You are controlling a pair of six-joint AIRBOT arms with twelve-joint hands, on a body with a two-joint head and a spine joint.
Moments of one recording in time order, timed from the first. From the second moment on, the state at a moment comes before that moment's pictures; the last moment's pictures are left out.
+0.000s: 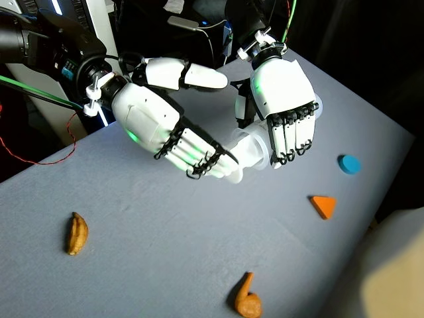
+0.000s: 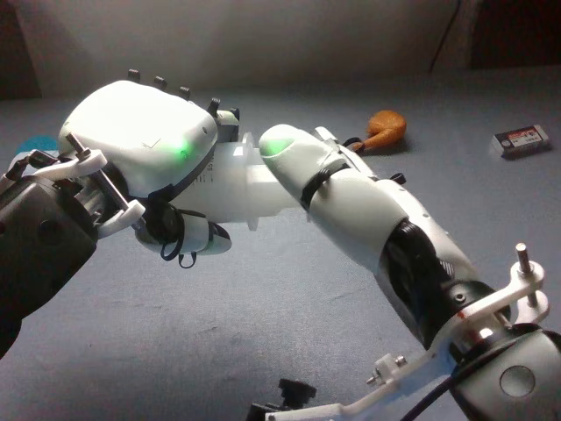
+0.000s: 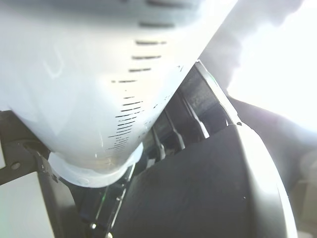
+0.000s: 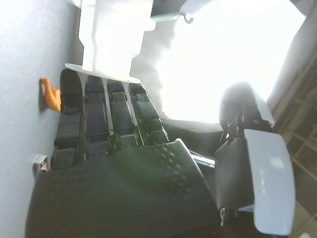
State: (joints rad) left arm 0.62 -0.98 0.83 -0.79 -0.73 1.88; right arm -0.65 -1.33 0.57 1.22 1.20 -0.84
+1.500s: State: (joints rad) left arm 0.65 -1.06 0.88 -0.78 -0.70 1.86; right arm -0.70 -0.89 0.40 1.07 1.10 -0.86
